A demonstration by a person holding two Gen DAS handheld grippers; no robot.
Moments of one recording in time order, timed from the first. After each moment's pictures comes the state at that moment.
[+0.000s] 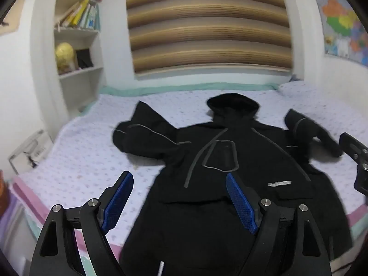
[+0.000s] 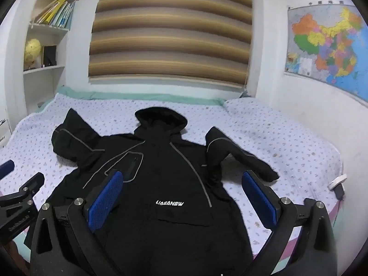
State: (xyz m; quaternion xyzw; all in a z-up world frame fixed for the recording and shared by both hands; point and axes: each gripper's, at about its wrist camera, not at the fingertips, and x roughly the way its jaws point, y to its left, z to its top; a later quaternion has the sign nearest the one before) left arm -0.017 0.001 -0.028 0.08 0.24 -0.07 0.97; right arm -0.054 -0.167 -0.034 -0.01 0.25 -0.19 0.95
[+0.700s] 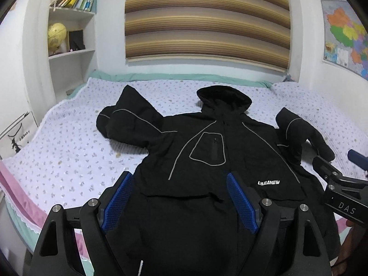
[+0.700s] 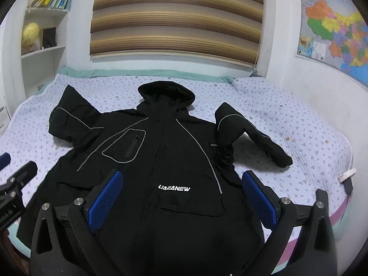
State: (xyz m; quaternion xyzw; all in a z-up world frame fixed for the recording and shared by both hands) left arm 0.007 0.002 -0.048 0.03 0.28 -0.11 0.95; right arm -0.016 -0.178 -0.078 -0.01 0.32 -0.17 0.93
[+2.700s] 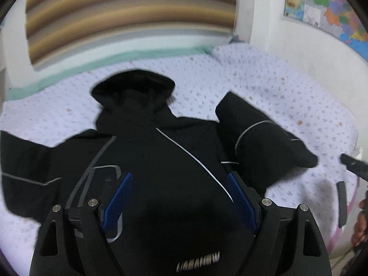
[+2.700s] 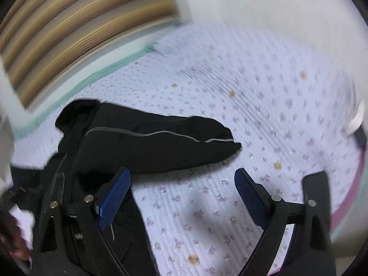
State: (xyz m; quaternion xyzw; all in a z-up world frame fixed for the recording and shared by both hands) left arm 0.196 -0.276 -0.086 0.11 0.37 -0.28 0.88; right arm 0.001 -0.548 -0.123 0.25 0.37 -0.26 0.86
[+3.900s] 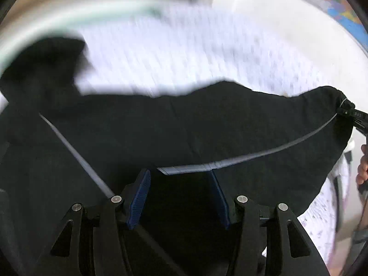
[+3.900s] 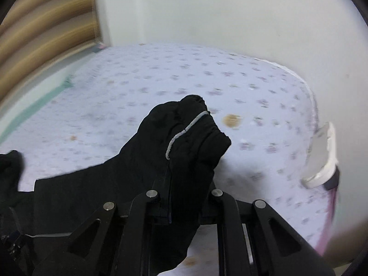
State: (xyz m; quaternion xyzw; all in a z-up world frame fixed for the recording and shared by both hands) left arm 0.242 -0.432 -0.212 0.11 0.47 -0.41 0.77; right arm 0.006 -0.718 -0.145 0.19 0.33 -0.45 0.80
